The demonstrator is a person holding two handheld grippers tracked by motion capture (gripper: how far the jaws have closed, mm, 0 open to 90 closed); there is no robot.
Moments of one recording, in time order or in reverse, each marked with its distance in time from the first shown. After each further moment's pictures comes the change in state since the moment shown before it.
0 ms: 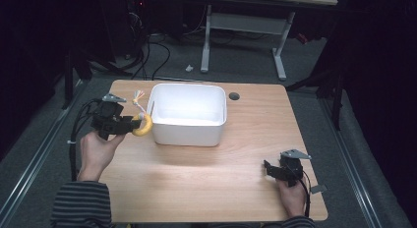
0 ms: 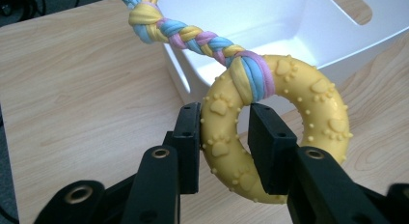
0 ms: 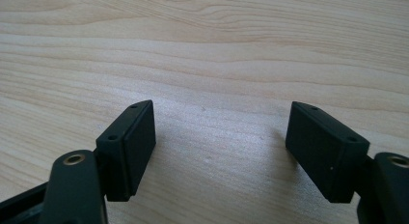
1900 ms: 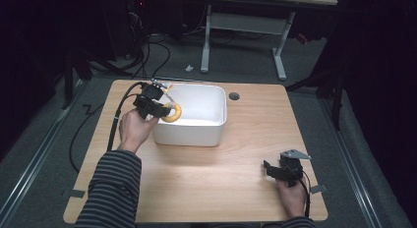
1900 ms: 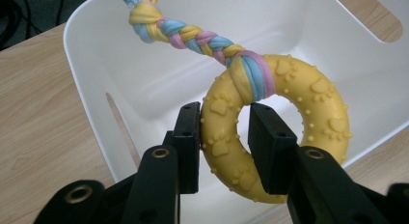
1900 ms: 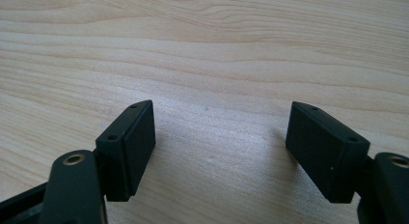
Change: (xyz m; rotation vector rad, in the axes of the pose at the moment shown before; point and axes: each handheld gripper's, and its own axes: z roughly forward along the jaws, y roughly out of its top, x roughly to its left) left arm -0.031 0.063 0.085 0.104 0.020 0.092; right arm 0.001 0.000 0.000 0.004 0.008 -0.003
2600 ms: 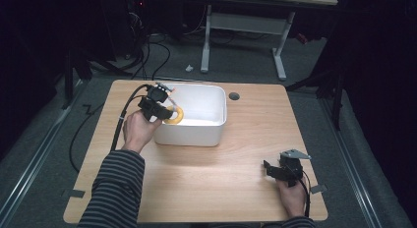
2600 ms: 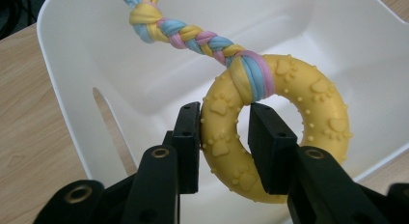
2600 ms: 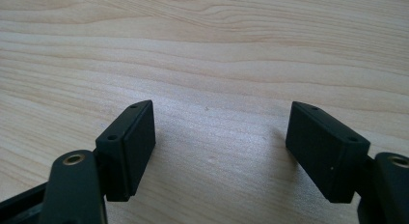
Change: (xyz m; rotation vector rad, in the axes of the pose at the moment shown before) left arm -0.006 0.001 0.016 0.050 0.023 0.027; right arm 0.000 0.000 0.000 0.000 0.001 -0.001
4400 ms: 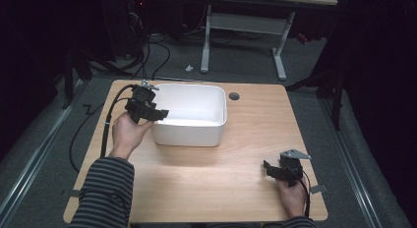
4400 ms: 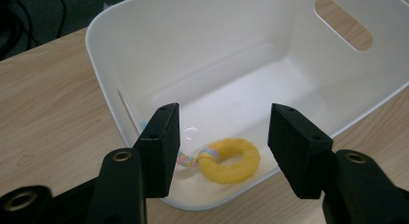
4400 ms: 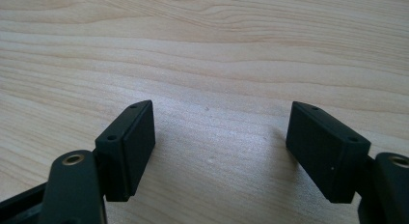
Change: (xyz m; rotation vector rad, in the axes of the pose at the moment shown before) left arm 0.011 -0.022 -0.044 -0.147 -0.044 -0.040; right arm 0.000 0.000 0.000 0.000 0.001 -0.001
